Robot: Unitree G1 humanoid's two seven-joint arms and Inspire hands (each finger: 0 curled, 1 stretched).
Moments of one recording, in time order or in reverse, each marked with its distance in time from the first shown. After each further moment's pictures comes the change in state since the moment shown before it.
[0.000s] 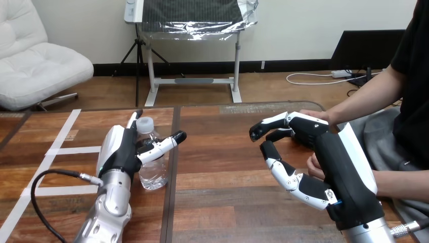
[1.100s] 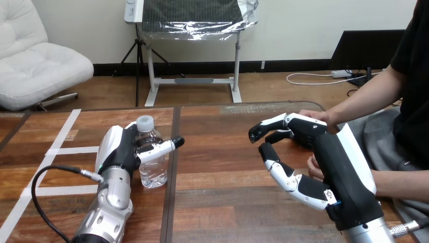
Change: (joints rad) left arm -0.064 -0.007 0.001 0.106 0.004 0.029 0.029; right arm 0.000 -0.002 -0.001 0.000 0.001 0.009 0.011
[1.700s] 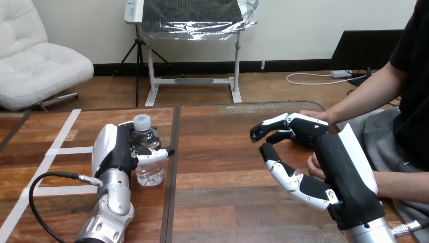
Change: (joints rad) left arm 0.001 -0.006 0.006 0.067 -0.005 -0.130 0.116; right arm 0.000 -0.001 -0.007 0.000 0.014 0.003 0.008
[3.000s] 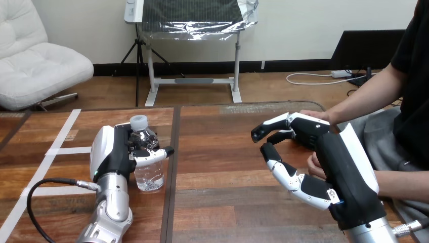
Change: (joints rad) left arm 0.000 0.001 0.010 0.079 -0.005 -0.118 0.040; right arm 0.000 0.000 -0.005 0.000 0.012 0.000 0.007
